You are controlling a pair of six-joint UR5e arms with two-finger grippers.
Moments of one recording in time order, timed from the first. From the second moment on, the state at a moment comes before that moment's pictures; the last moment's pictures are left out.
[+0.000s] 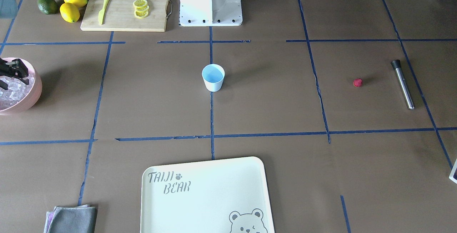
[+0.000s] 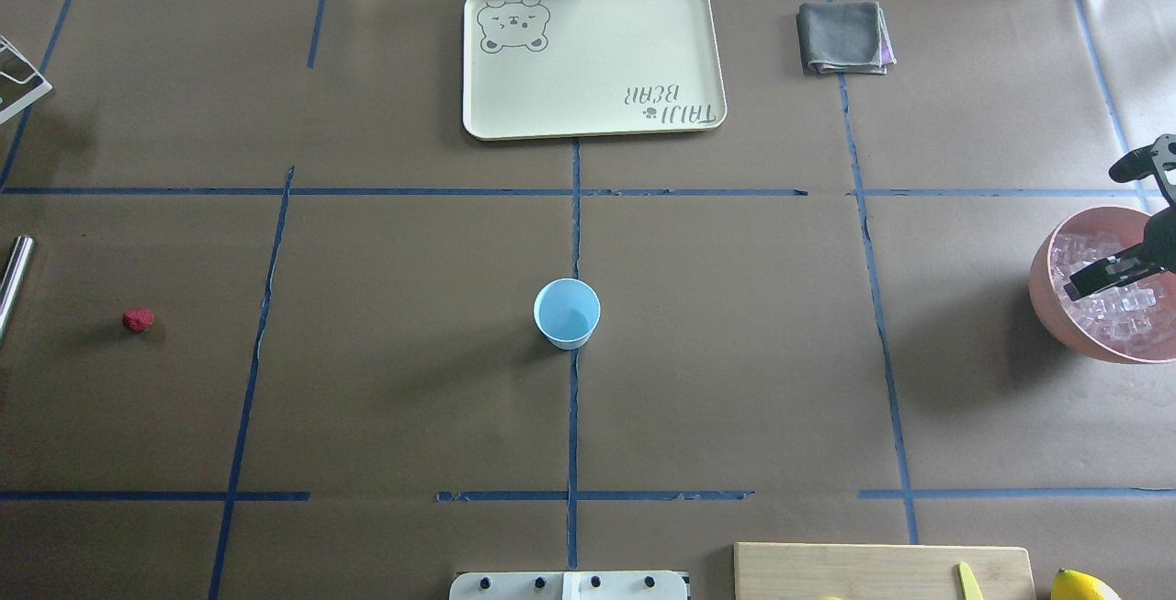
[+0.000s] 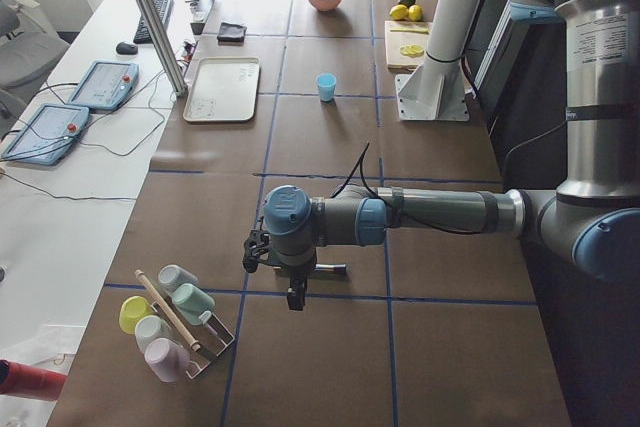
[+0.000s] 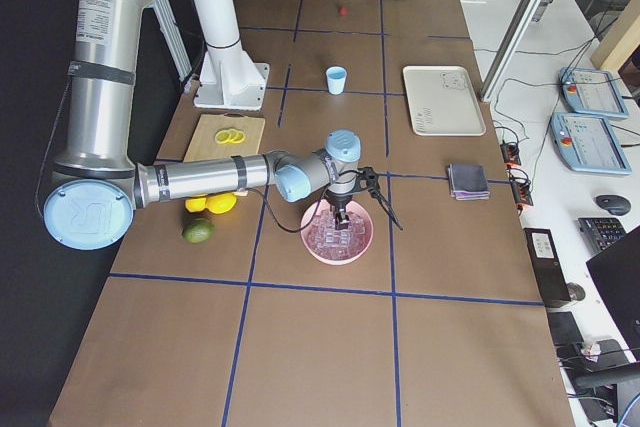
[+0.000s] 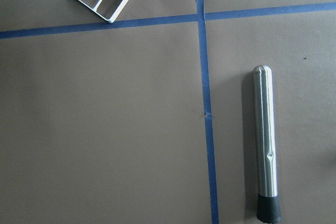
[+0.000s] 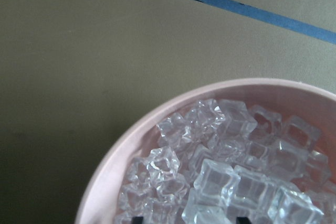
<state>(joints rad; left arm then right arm) -1.55 -1.44 -1.72 -1.52 -2.33 0.09 1.06 -1.72 1.80 -1.23 2.21 0.36</state>
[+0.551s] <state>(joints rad) -1.55 -1.44 -1.72 -1.52 -2.33 0.09 1.06 -1.73 1.79 -1.23 2.21 0.36</state>
